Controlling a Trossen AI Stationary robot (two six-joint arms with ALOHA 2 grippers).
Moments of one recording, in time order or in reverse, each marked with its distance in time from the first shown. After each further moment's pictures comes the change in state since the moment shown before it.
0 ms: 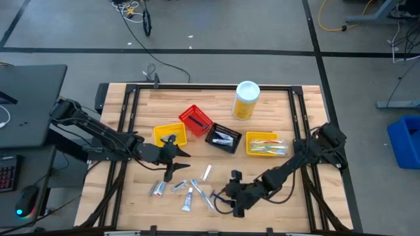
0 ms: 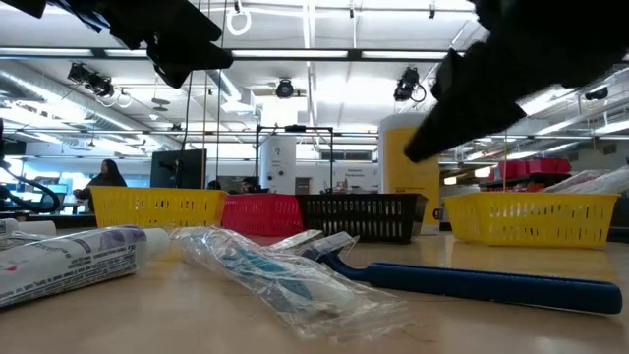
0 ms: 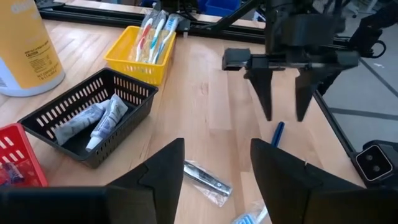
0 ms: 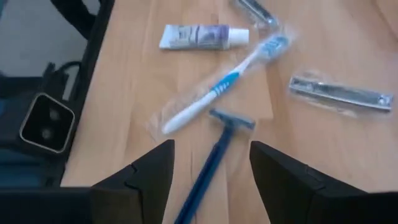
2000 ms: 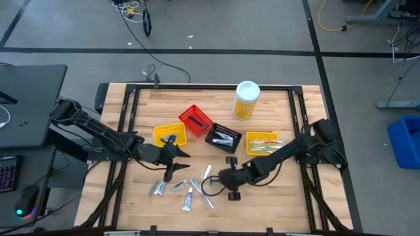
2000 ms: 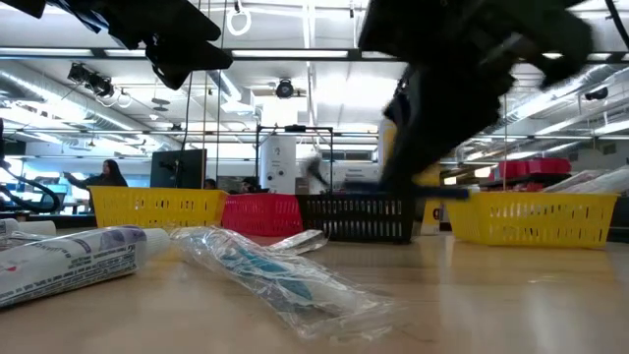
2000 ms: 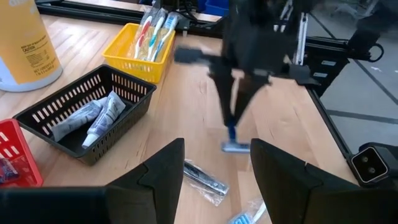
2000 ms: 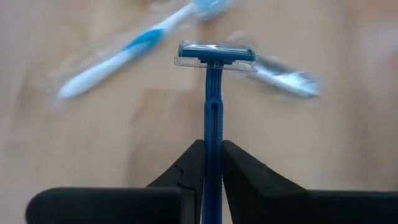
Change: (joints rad) left arm -0.001 0.001 -0.001 0.000 0.004 -0.024; right arm -0.204 -0.003 0.087 -0.280 -0.134 -0.234
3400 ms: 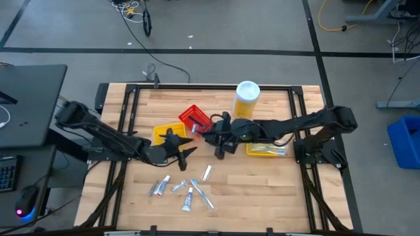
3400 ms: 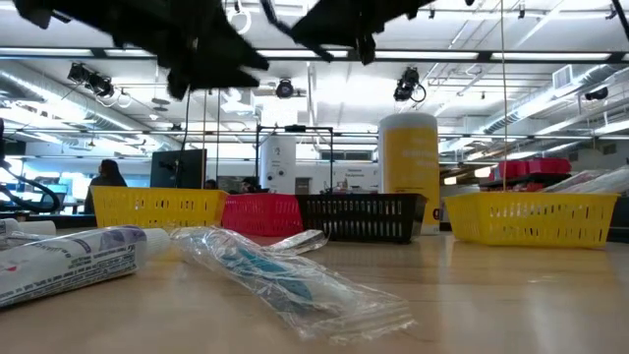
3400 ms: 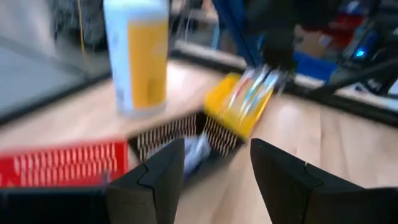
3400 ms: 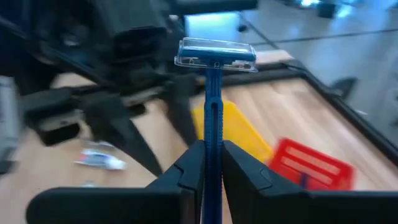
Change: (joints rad) left arm 0.024 0.154 0.000 0.248 -0.435 -0.074; right arm -0.316 -0.264 0.004 0.368 -0.022 -0.146
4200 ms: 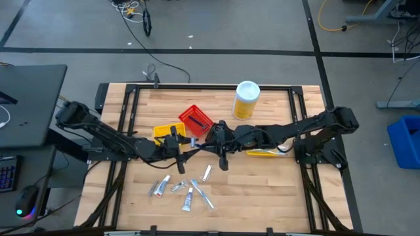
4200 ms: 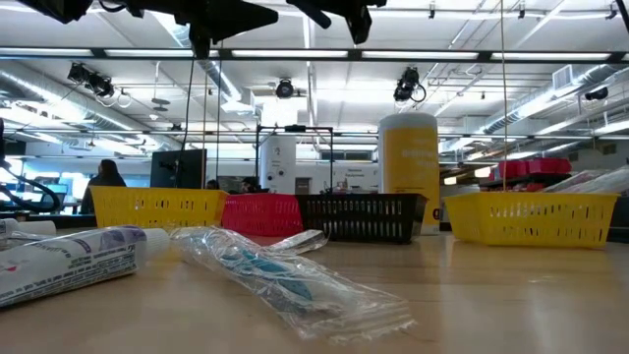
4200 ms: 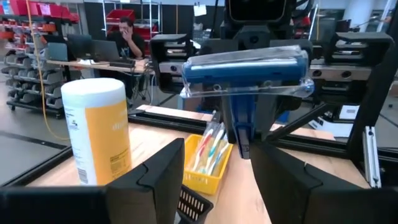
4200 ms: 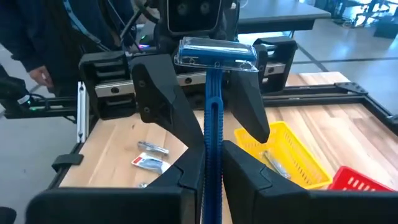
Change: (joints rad) left arm -0.008 0.003 -0.002 0.356 0.114 0.323; right arm 0.065 0.000 0.000 0.054 -0.074 -0.027
